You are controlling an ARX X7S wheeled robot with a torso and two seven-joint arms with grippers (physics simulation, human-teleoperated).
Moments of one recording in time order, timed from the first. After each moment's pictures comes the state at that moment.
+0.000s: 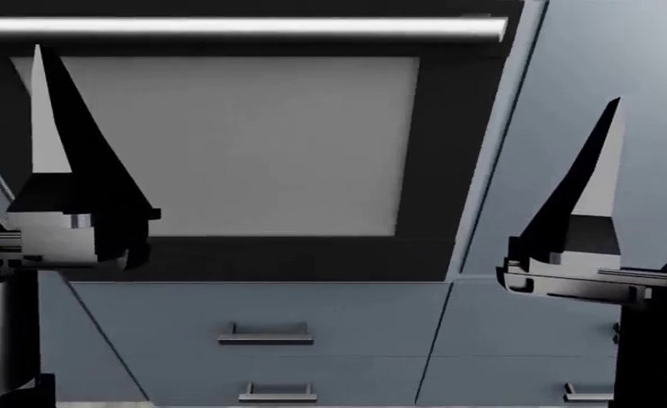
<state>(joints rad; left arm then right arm) -0.32 -0.40 0.02 1.04 -0.41 -0.38 -0.41 0.17 0.00 0.07 -1.05 -0.14 0.31 -0.03</state>
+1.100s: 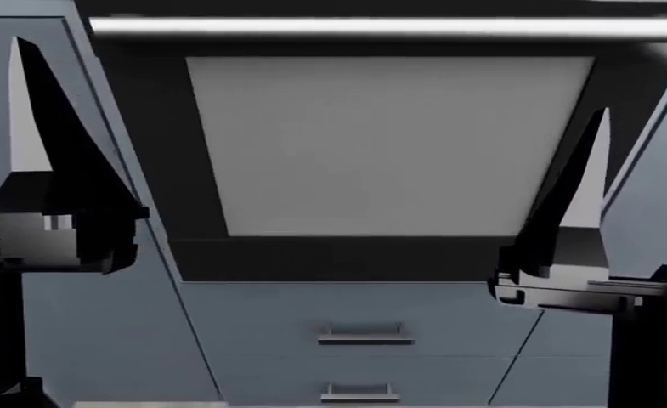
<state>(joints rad) -0.34 -0.58 0.11 1.03 -0.48 -0.27 -0.60 0.15 0.00 0.06 -1.05 -0.14 0.28 -0.05</state>
